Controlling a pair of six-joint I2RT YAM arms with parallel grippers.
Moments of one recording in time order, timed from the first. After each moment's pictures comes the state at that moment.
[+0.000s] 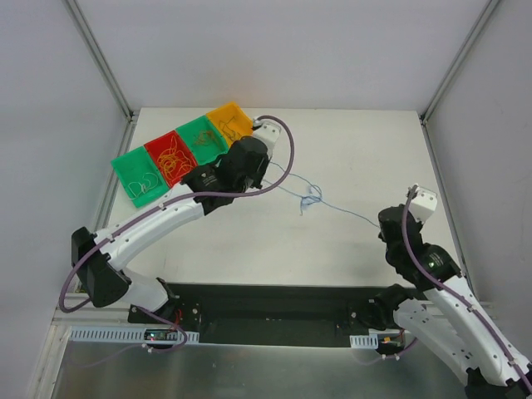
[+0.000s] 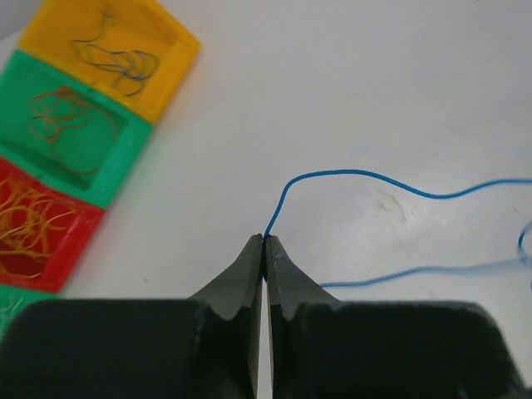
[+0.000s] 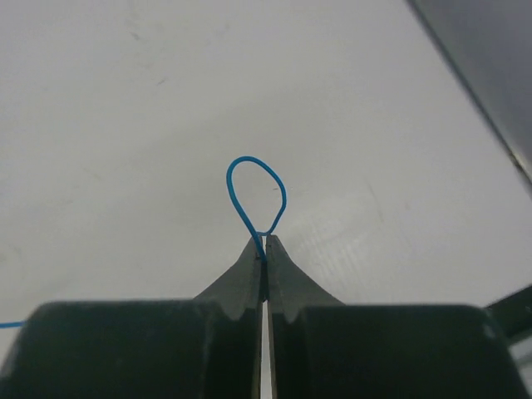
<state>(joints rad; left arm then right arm) -0.86 1.44 1.40 -0.57 -0.34 -0.11 0.58 0.56 0.70 -0.82 0.74 0.60</state>
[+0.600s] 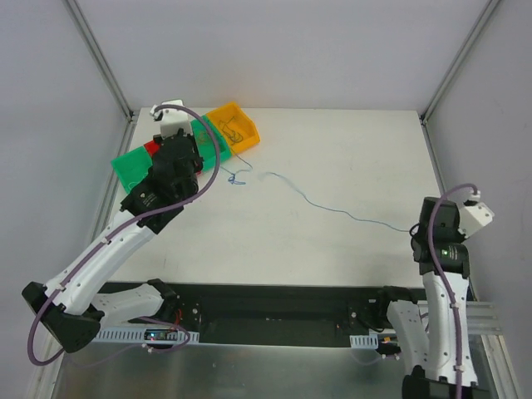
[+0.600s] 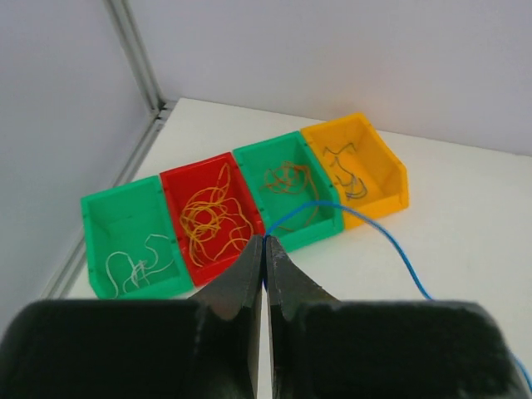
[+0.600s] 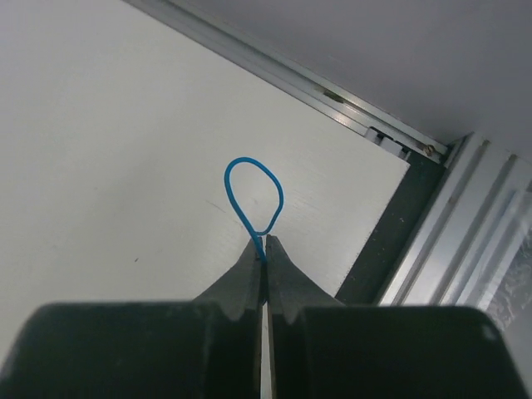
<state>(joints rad) -0.67 1.06 1.20 -0.29 -0.86 -0.11 0.00 0.64 0.77 -0.94 0.74 0.61</state>
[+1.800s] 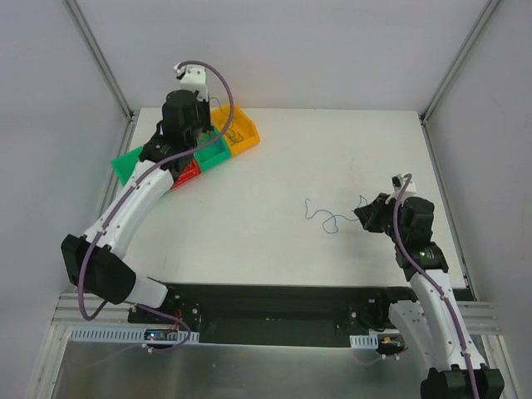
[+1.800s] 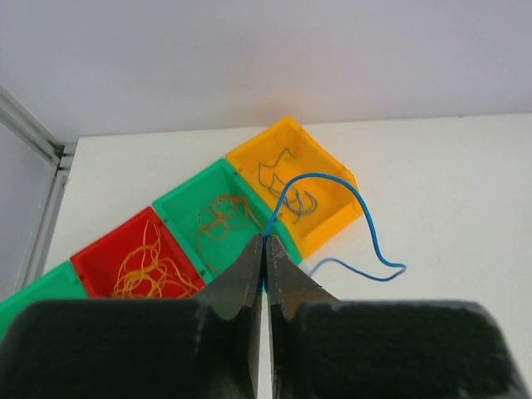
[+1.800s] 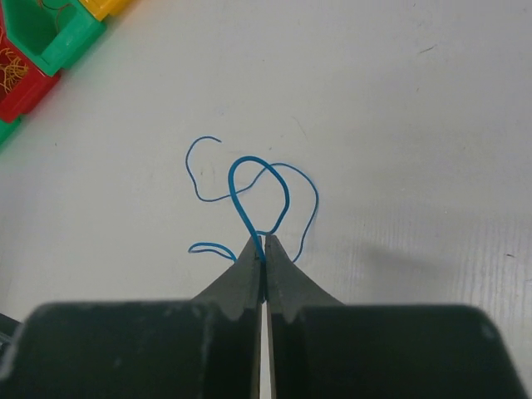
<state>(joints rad) -0.40 1.37 1.37 -0.22 -0.33 -0.05 0.08 0.62 0.52 -0.33 -0.32 0.36</state>
